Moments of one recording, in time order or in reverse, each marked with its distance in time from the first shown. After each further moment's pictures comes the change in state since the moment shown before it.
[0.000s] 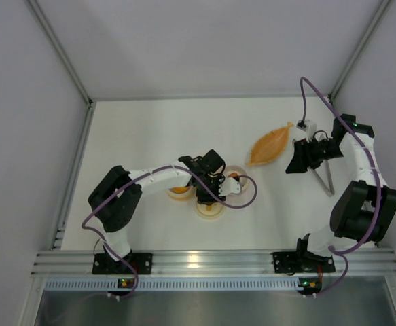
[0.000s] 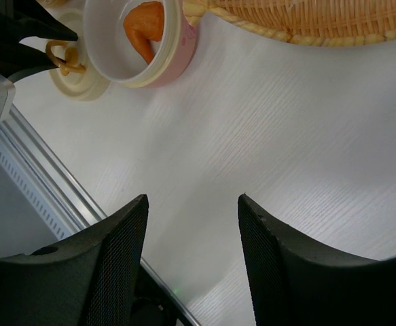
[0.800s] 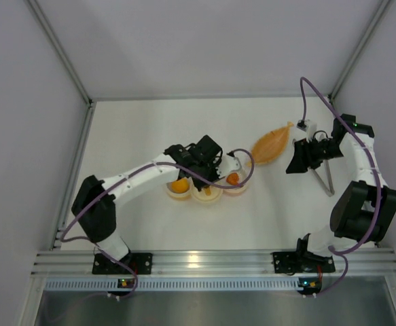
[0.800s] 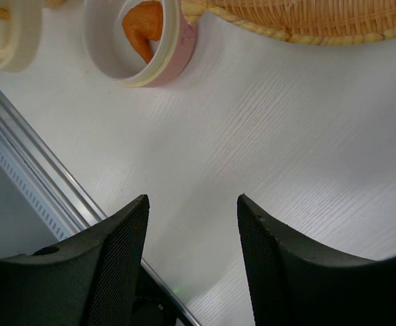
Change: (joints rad) left arm -0.001 -0.097 0.154 -0.155 -0.136 -0.288; right arm 0.000 0.000 0.001 -0.002 0.006 0.000
